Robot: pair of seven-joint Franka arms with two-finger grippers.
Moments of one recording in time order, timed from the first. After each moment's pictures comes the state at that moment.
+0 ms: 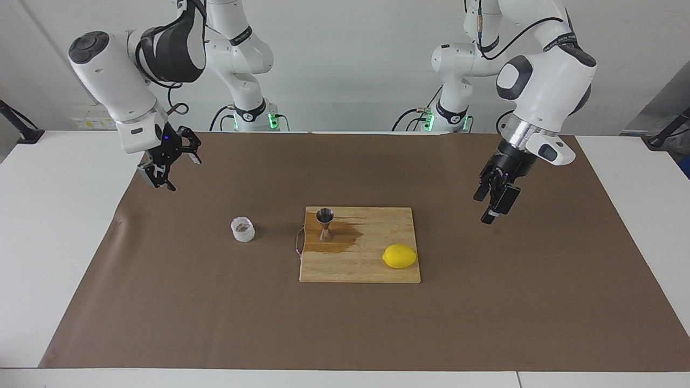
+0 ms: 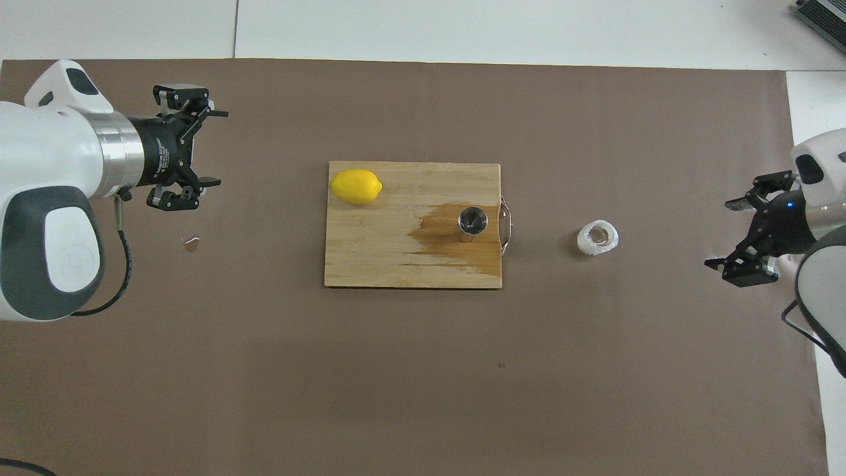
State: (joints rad) left arm -0.11 0.04 -0.09 -1.86 -0.24 2.30 -1.27; right arm -0.11 -0.05 0.01 -1.97 0.15 1.93 -1.32
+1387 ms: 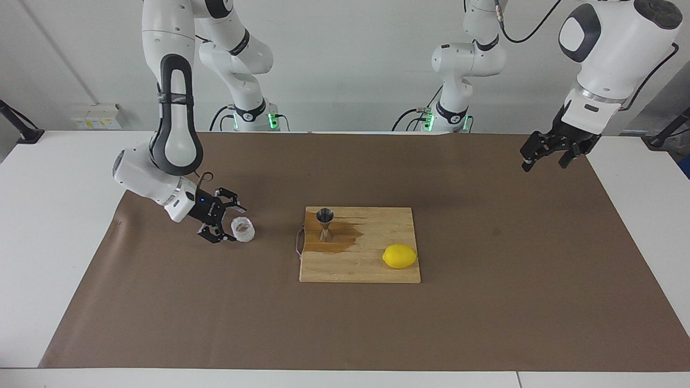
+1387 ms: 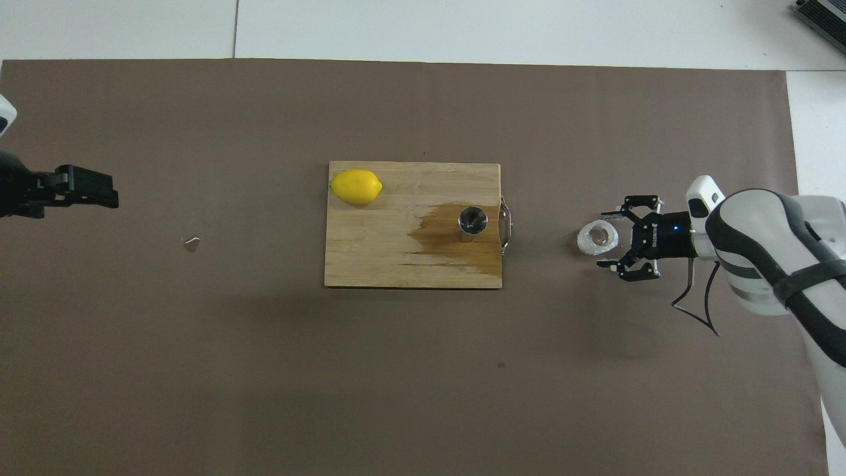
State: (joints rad) left arm -0.10 -0.04 0.06 -1.66 -0.03 1.67 -0.10; right arm -0.14 0.32 0.01 -2.10 0.90 2.17 -2.11
